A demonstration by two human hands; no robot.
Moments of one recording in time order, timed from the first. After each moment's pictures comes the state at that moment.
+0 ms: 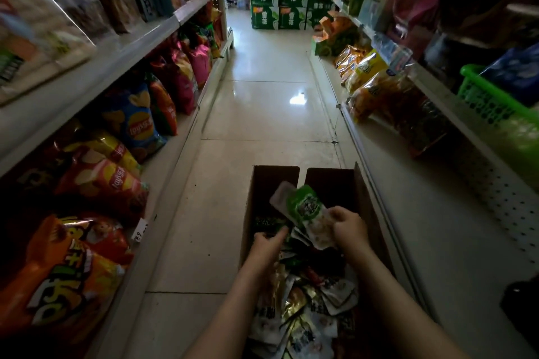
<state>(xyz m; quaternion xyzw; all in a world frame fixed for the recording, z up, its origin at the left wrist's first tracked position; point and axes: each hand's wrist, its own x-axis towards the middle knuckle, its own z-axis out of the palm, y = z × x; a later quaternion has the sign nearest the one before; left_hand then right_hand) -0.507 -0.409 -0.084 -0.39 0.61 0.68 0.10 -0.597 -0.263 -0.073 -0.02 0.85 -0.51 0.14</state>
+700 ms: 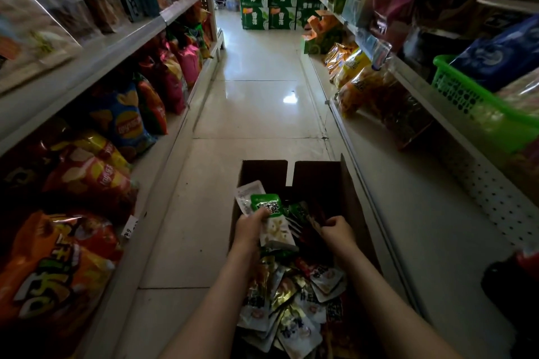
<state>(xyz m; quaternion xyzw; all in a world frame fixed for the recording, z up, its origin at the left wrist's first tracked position) -0.518 -0.412 -0.073 -0.38 0.48 0.79 -0.04 -0.590 -0.249 -0.088 0.08 0.86 -0.45 0.22</state>
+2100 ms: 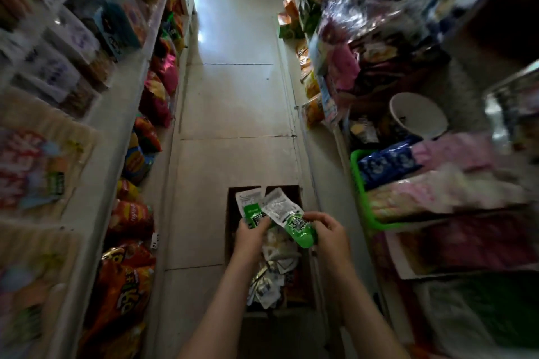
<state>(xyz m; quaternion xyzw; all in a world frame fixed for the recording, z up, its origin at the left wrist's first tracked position) -0.506 -0.372 0.202 -0.44 0.49 0.75 0.06 -0.541 -0.235 0.249 0.16 0.77 -0.59 0.18</state>
